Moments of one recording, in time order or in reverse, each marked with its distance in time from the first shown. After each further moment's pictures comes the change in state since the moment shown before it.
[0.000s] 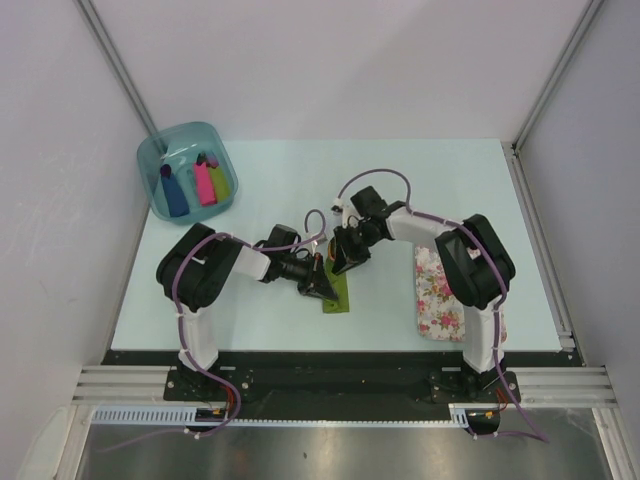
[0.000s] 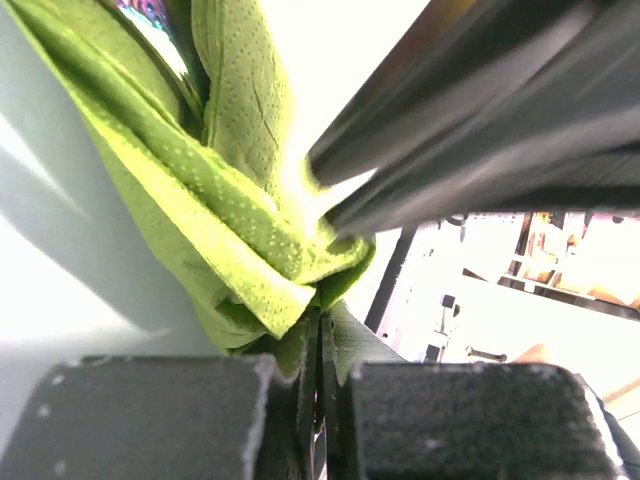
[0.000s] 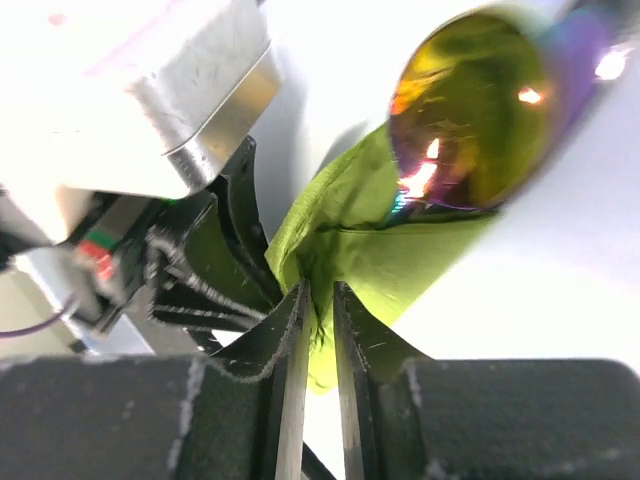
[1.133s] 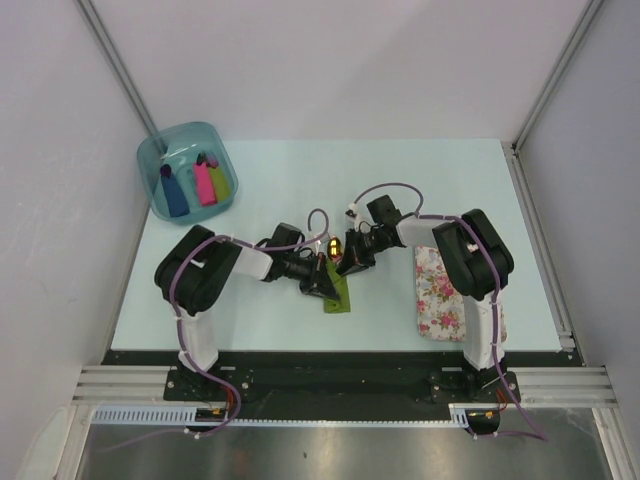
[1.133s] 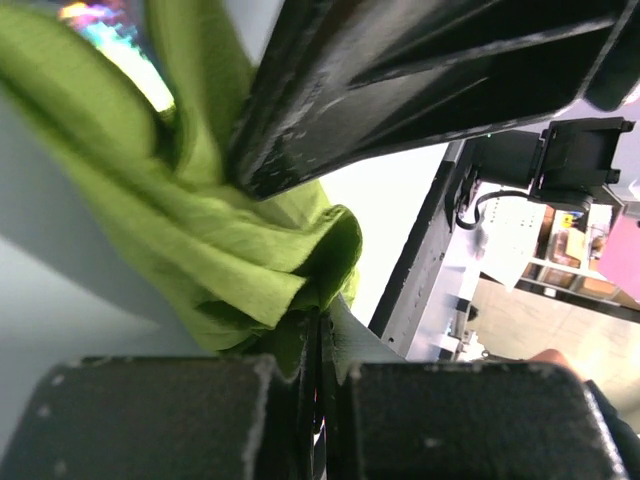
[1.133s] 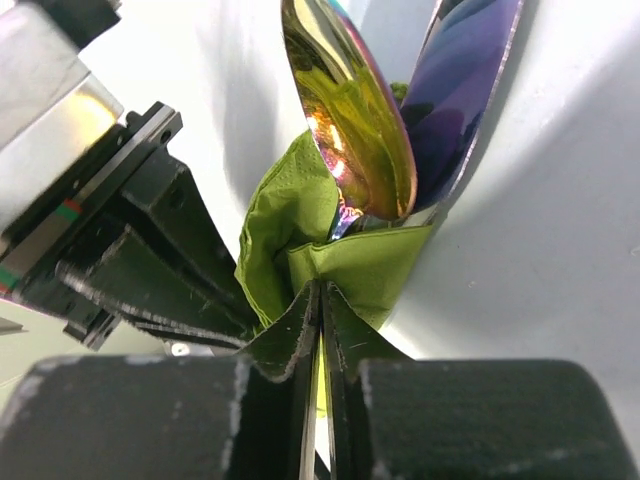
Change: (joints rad) left arm -0.022 -0.026 0.019 -0.050 -0.038 0.016; right arm -0.100 0.060 -0.138 0.247 -0.222 0.132
